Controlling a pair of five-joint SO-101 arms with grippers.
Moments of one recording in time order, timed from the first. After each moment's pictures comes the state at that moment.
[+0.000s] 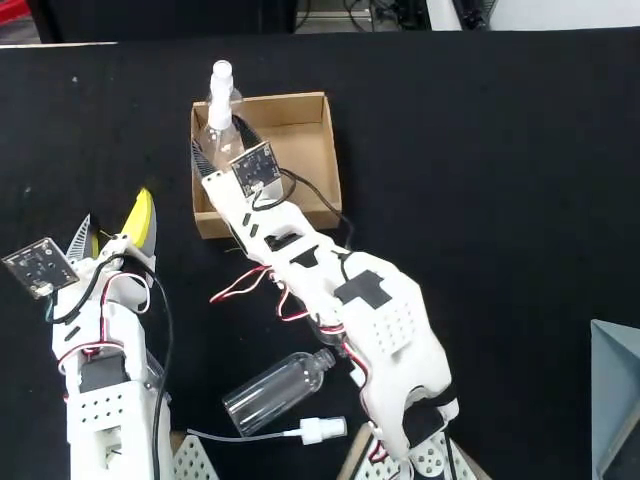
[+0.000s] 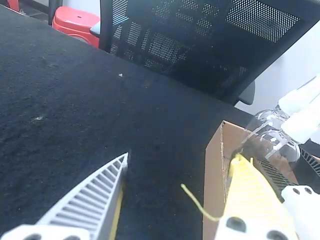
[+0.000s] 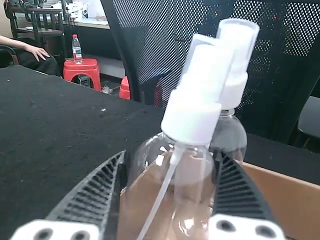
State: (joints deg) left arm -19.6 -77.8 96.5 0.8 16.1; right arm -33.8 38.2 22.0 -48.9 1.9
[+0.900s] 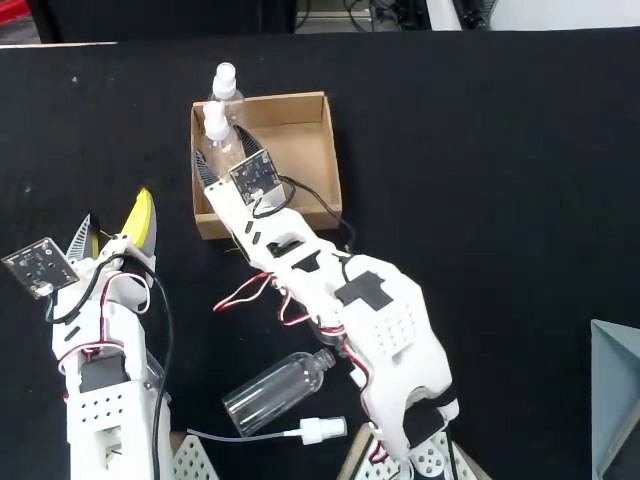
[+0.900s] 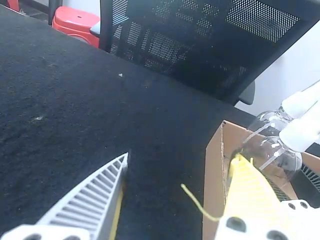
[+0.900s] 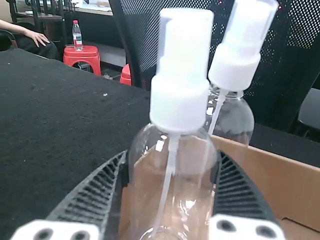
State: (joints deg) left arm -19.6 -77.8 96.5 0.8 16.1; right arm -33.9 38.0 25.5 -48.9 3.4
